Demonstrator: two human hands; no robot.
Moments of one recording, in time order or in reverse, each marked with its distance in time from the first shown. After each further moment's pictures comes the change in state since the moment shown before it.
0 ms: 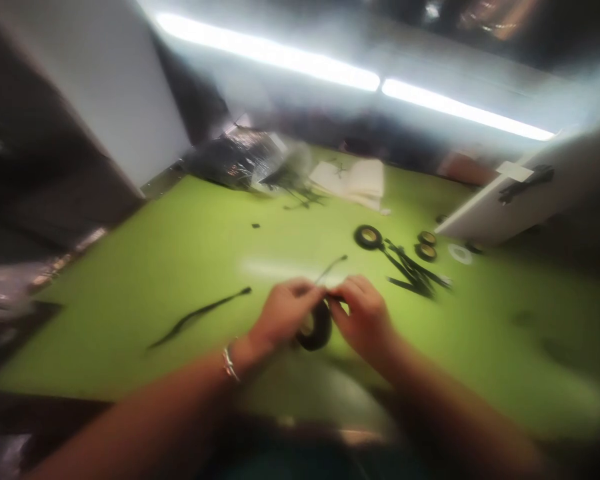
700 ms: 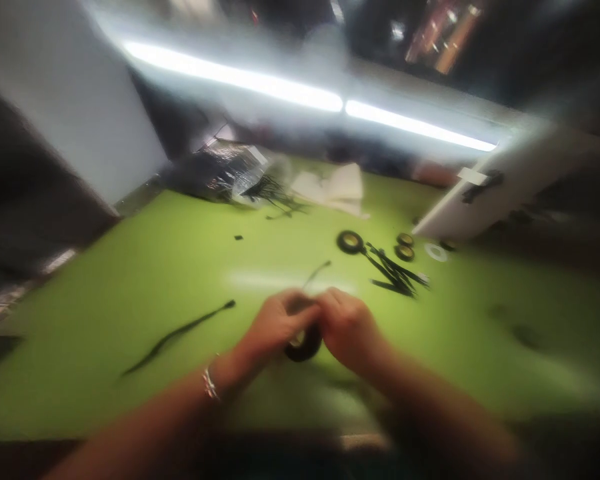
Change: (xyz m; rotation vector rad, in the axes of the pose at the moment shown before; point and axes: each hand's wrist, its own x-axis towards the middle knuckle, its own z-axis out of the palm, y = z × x) left_hand -0.003 0.005 0.002 0.049 -0.168 0.038; right_hand -0.002 -0.012 -0.010 -0.157 -0.120 0.029
